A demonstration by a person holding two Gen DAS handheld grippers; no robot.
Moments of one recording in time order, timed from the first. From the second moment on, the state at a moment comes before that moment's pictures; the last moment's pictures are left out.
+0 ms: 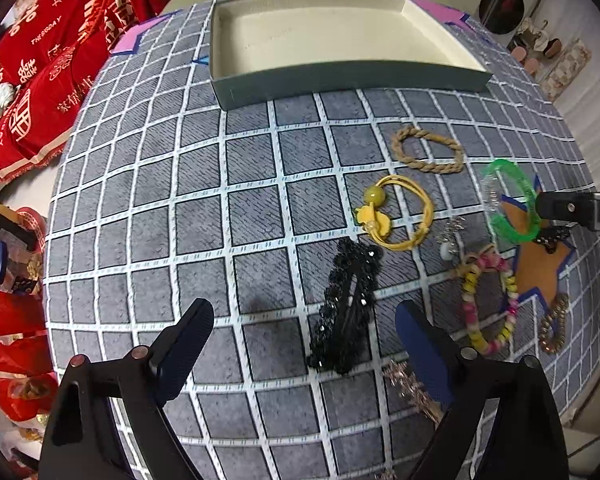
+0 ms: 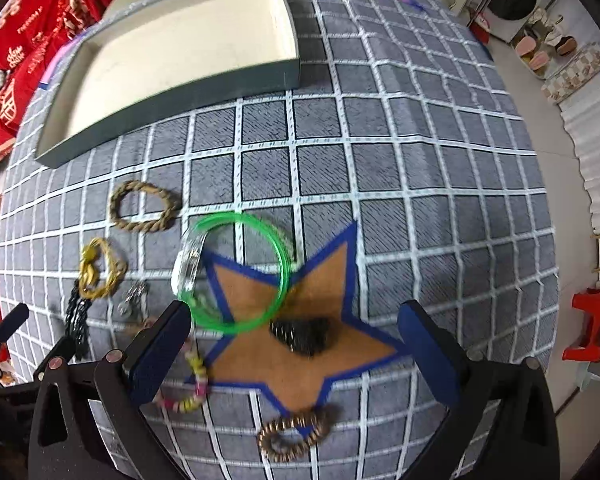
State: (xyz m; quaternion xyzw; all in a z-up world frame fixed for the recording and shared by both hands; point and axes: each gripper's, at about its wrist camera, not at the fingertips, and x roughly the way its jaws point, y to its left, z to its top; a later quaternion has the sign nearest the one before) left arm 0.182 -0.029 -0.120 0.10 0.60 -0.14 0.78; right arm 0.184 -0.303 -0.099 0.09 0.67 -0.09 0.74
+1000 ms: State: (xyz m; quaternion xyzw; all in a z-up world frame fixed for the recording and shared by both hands) left arm 0.236 -0.087 -0.069 0.06 0.60 -0.16 0.78; right arm 0.283 -0.280 -0.065 0.09 0.68 0.01 0.73
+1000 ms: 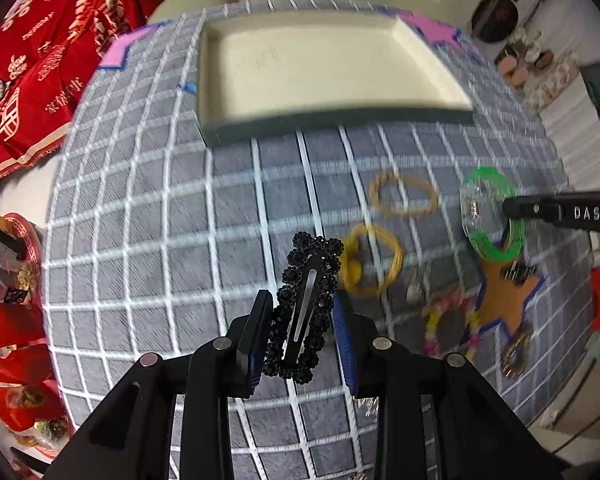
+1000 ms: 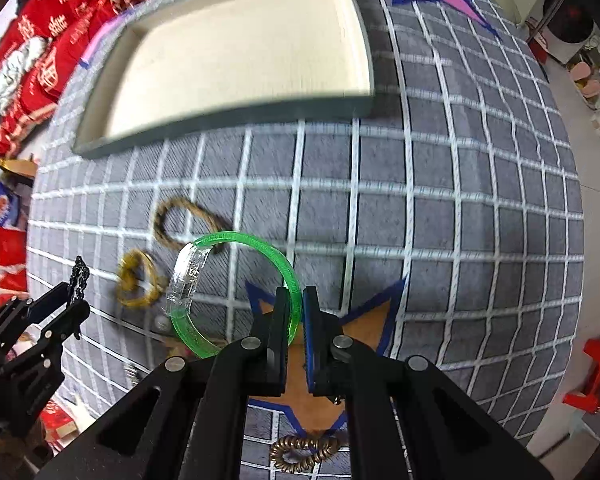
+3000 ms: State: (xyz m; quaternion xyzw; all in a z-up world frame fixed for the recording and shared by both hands) left arm 0.417 -0.134 -0.065 0.05 0.54 -0.04 0.84; right arm 0.484 -0.304 -0.044 0.13 0.59 0.05 0.79
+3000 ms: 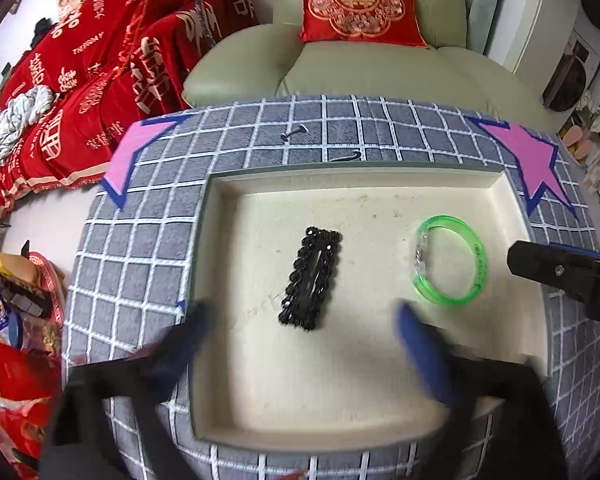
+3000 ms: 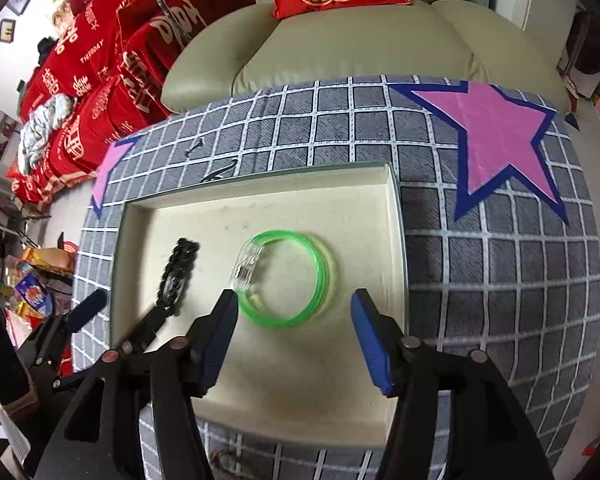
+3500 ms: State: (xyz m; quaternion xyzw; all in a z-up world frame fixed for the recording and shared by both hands) left arm 0.318 -0.083 -0.044 0.04 0.56 -0.05 0.83; right arm 0.361 -0.313 -0.018 0.19 0.58 0.03 0.79
